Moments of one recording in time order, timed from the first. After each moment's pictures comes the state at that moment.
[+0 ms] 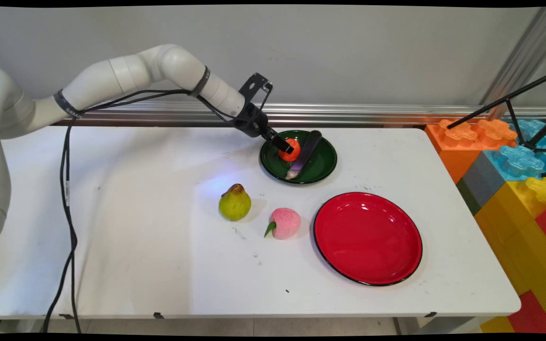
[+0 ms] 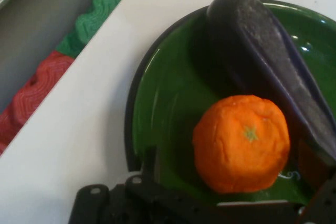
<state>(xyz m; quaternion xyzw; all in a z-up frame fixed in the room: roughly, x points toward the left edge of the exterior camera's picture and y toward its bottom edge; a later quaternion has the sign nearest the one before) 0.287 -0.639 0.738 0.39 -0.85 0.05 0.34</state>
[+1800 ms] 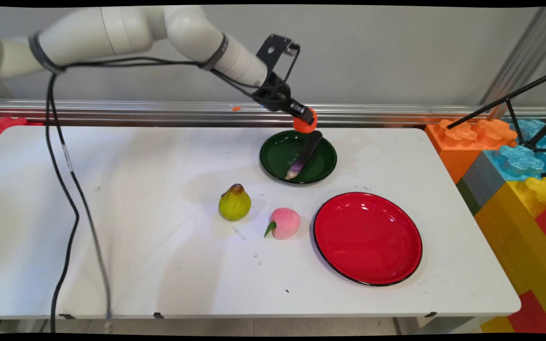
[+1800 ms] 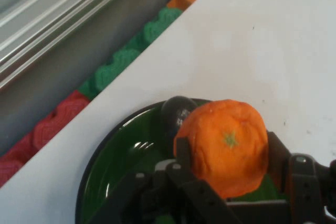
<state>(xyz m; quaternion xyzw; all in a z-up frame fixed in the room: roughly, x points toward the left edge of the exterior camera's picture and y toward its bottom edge) 0.207 -0.597 0.854 0.47 -0.81 0.11 0.34</state>
